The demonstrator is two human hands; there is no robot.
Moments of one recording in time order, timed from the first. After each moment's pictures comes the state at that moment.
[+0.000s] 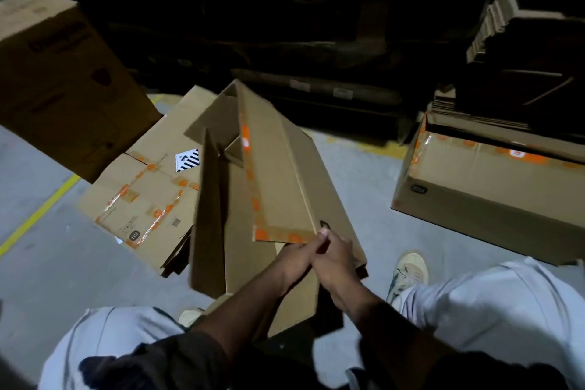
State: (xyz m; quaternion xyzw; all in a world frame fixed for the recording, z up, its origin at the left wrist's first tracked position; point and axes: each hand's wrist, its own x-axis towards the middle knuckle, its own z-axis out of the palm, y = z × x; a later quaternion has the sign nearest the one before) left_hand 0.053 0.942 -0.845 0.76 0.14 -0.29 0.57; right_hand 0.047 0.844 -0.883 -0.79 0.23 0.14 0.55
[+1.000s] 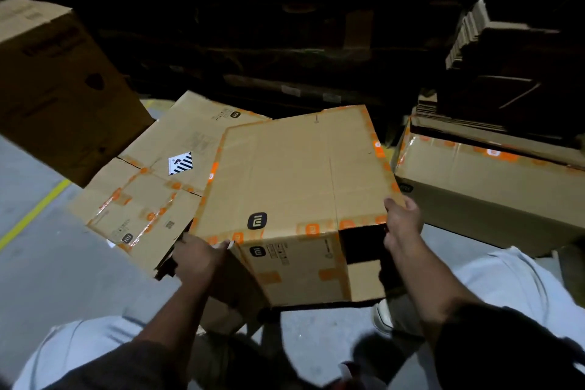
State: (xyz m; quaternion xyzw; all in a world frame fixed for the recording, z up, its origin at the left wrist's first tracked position) left_hand 0.050 1.071 -0.846 0.90 0.38 -0.09 0.22; right_hand 0.100 0.725 -0.852 -0.53 0.45 -0.07 0.72
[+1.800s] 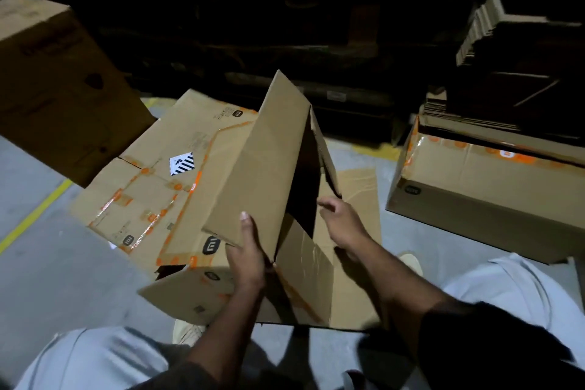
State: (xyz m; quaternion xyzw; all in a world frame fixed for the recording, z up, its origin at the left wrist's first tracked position) left_hand 0.047 0.968 -0.836 0.64 0.34 0.17 0.67; right_hand 0.109 0.804 -0.852 -0.81 0.11 0.15 0.56
